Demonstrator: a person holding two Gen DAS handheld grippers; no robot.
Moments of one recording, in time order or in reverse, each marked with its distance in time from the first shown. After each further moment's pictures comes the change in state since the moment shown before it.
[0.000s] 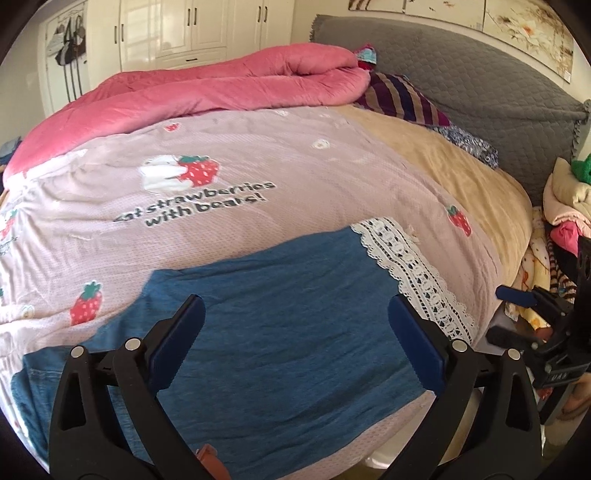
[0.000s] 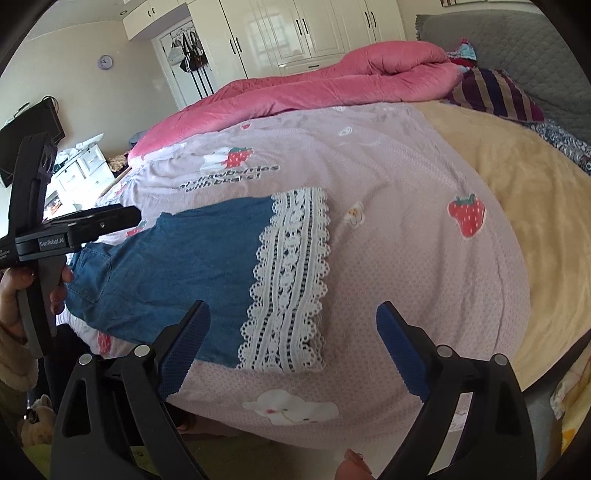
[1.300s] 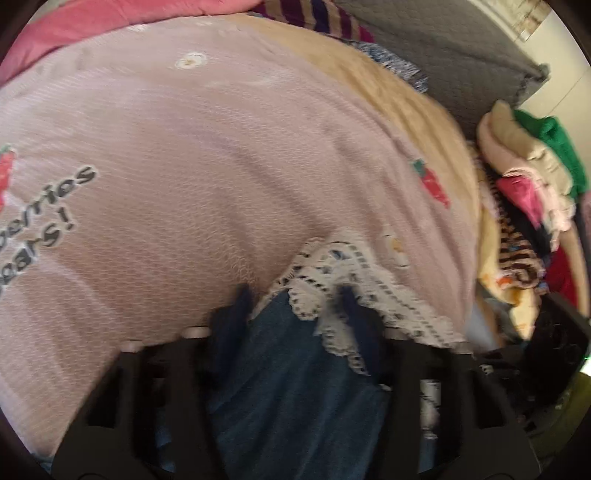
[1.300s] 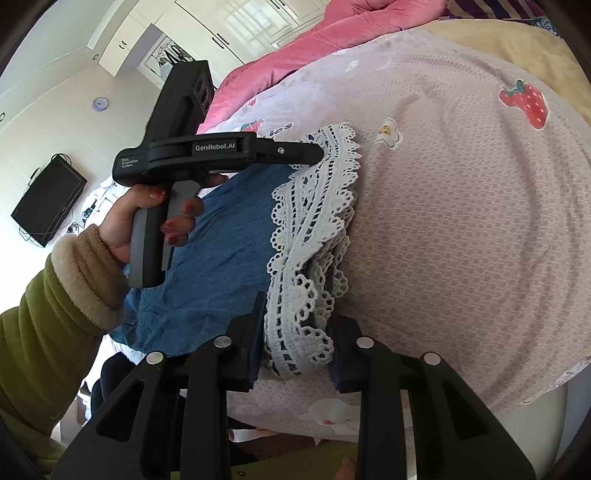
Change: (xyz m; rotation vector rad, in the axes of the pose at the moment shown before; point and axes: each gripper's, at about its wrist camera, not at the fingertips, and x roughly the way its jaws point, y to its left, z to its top) left arm 0.187 -0.032 0.066 0.149 0.349 -0.487; right arm 0.064 -0.009 -0.005 0.241 0.096 0.243
